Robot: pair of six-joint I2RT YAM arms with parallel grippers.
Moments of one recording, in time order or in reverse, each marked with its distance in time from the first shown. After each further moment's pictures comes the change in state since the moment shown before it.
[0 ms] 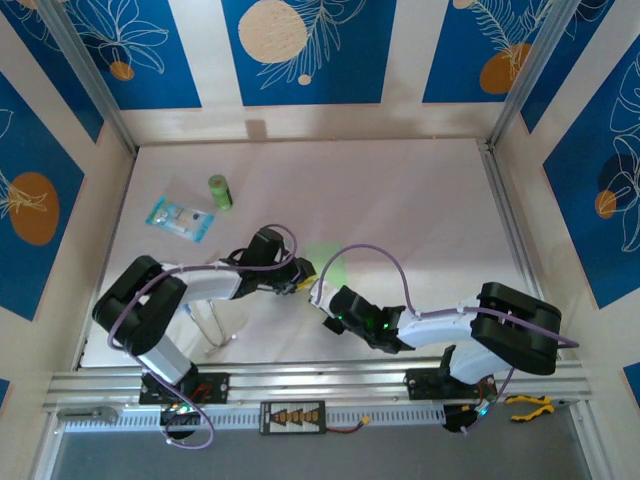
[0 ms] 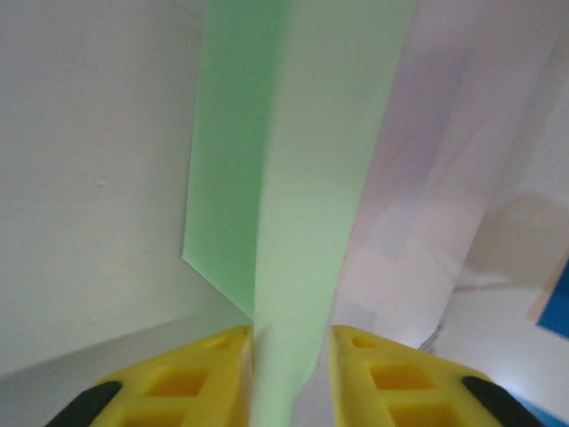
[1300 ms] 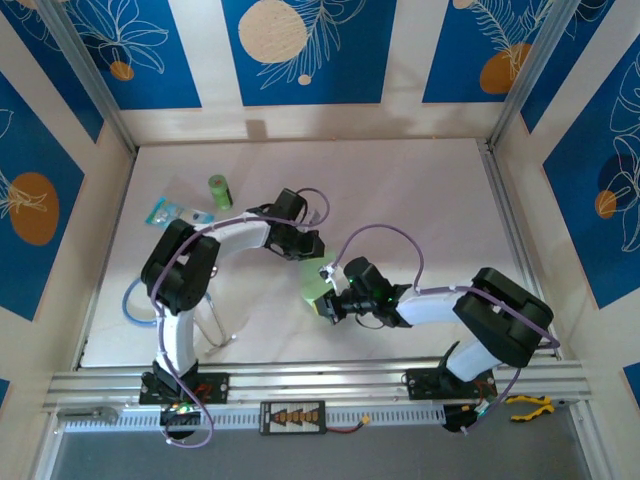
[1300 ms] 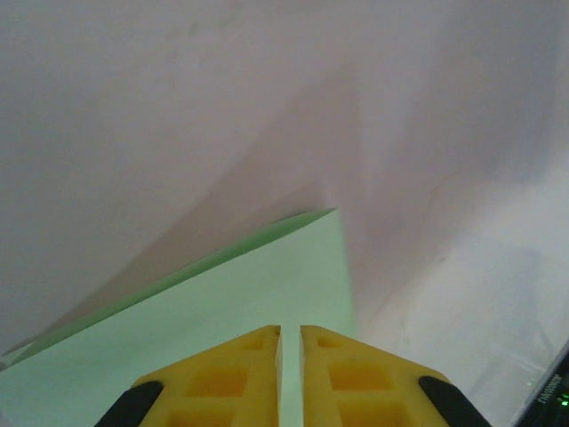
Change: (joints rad) left arm 0.063 0.381 0.587 -0.524 0.056 0.687; right arm -0.288 0.093 0.040 0.065 -0.729 0.451
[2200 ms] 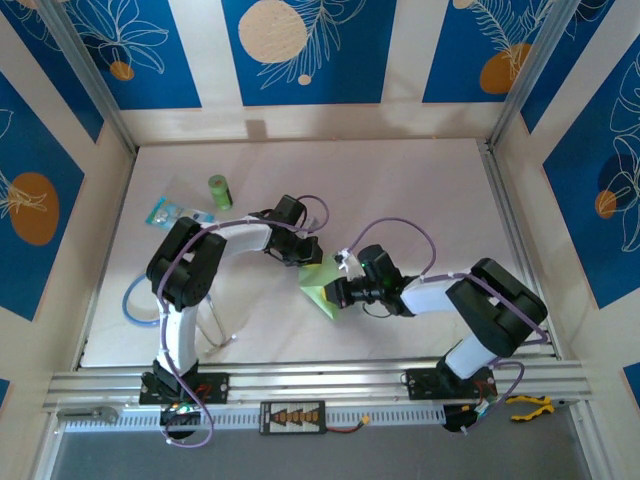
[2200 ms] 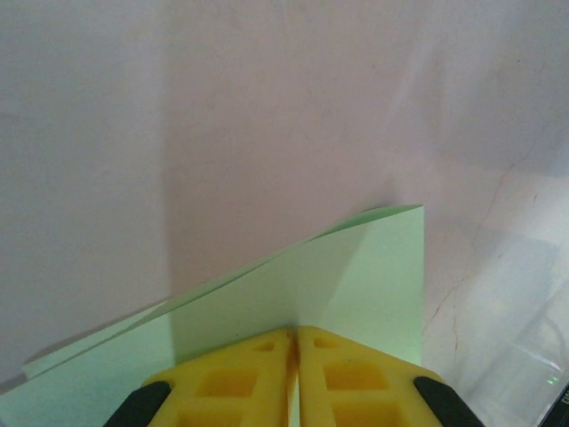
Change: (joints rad) left arm 0.003 0.035 -0.033 0.036 0.013 -0.005; right arm -0.172 0.060 0.000 0.053 -0.133 0.098
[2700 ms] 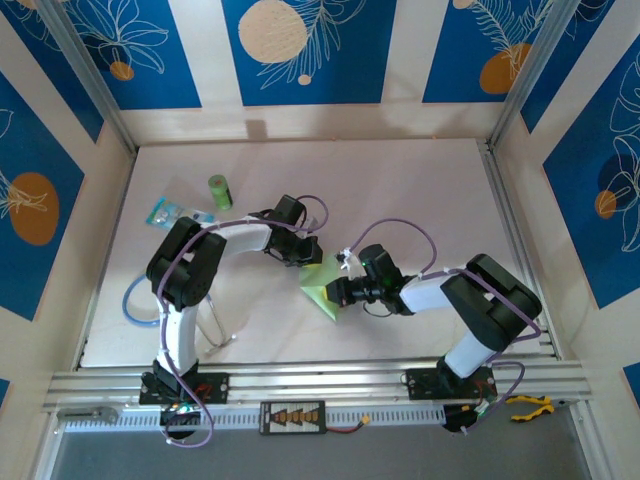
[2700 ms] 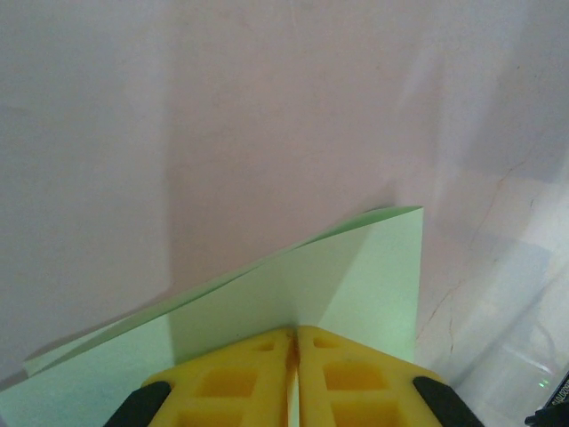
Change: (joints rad) left arm 0.002 -0.001 -0.001 0.002 0.004 -0.021; right arm -0.024 0.038 0.000 0.021 -0.013 0.036
